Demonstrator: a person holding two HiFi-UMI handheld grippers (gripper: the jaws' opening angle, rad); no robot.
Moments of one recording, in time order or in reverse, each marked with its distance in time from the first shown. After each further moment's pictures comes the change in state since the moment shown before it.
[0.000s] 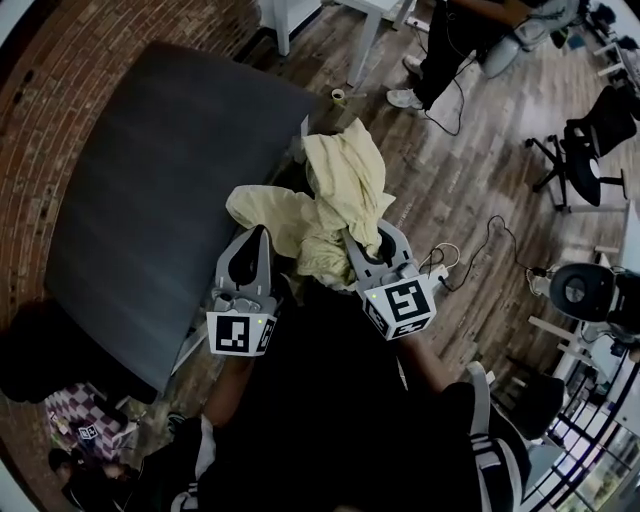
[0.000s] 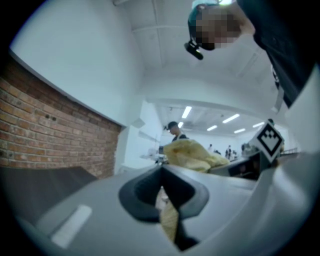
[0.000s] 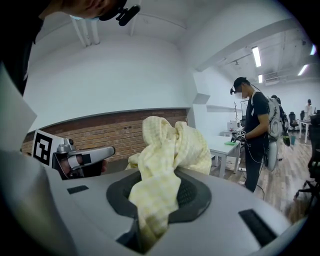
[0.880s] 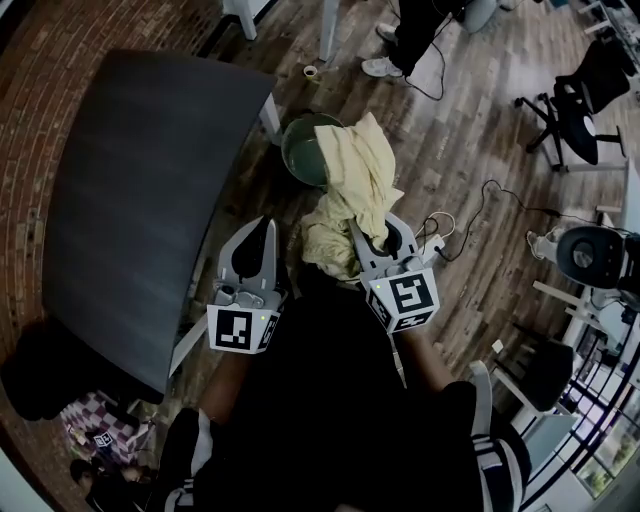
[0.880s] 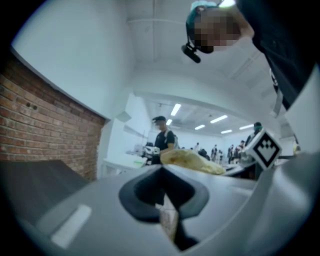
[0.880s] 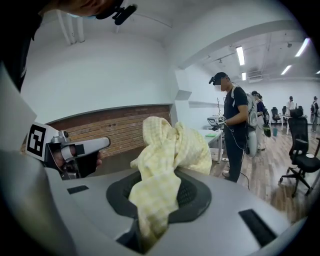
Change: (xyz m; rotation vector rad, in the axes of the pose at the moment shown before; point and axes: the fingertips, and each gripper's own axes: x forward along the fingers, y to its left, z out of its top) left arm 0.042 -0.084 -0.014 -0.012 0.039 -0.156; right arm -0.055 -0.072 -0.042 0.085 0.039 -0.152
